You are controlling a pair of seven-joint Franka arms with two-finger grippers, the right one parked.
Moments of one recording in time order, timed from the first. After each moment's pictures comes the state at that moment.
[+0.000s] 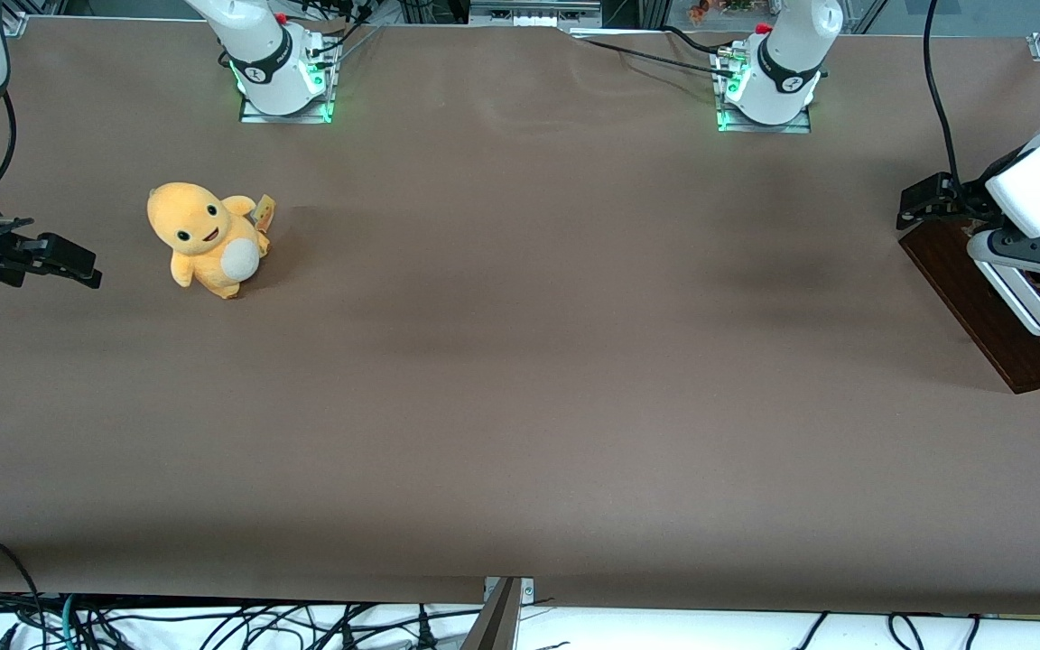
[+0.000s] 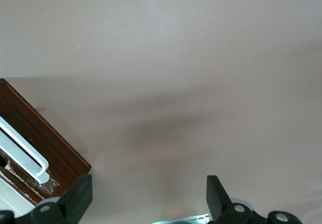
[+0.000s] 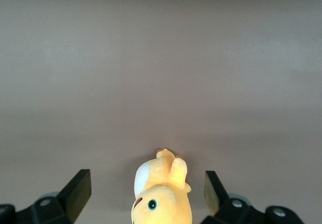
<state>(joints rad) 0.02 0.06 -0.04 -1.59 -0.01 1.50 0.16</state>
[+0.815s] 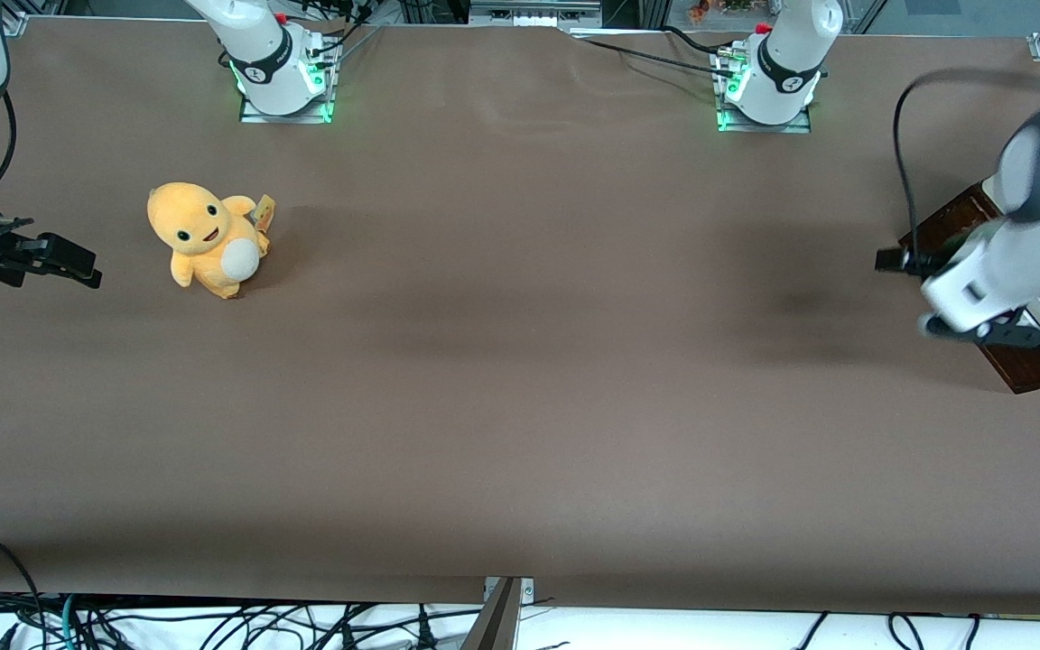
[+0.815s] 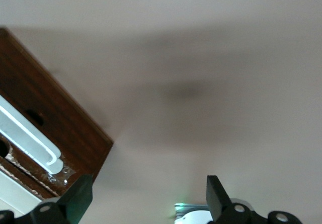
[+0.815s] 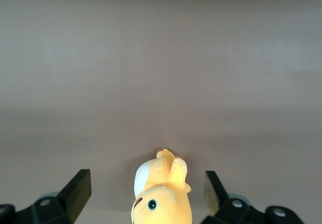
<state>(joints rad) 0.03 0.33 -0.03 -1.61 0.20 1.50 0.03</state>
